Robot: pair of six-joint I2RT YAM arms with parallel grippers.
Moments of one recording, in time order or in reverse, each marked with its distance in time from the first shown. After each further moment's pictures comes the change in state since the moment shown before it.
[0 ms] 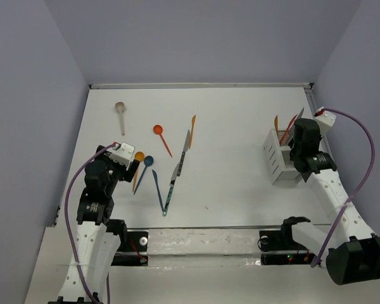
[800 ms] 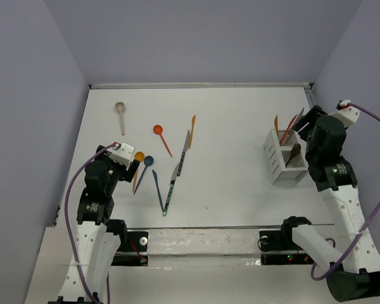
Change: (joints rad) left arm 0.000 -0.003 0.000 0.001 0.000 0.000; right arm 0.000 -0.164 0.076 0.006 -0.071 0.017
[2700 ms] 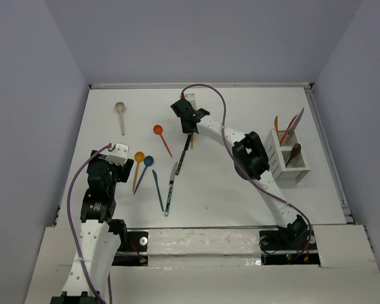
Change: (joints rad) left arm 0.034 0.012 -0.087 0.072 -0.198 -0.016; right arm 0.590 1.733 1.317 -0.233 -0.085 -0.037
